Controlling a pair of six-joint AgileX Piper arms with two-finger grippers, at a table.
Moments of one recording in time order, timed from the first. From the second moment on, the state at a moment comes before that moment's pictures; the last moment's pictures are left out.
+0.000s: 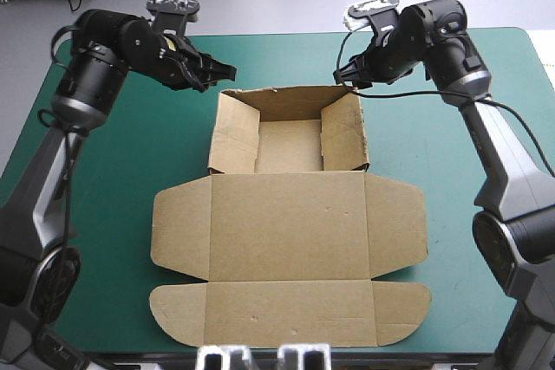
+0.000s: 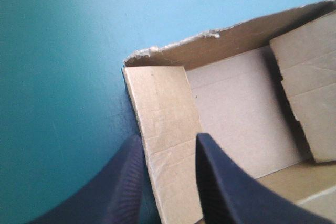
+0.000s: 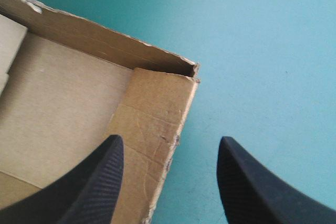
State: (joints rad) left arm -0.34 1.70 -1.97 -0.08 1.25 -0.09; right arm 0.32 1.85 -2.09 0.04 1.25 -0.05
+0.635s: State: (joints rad) left arm -0.34 1.09 -1.34 -0.07 1.24 0.01; right arm 0.32 1.85 -1.80 0.12 1.24 -0.02
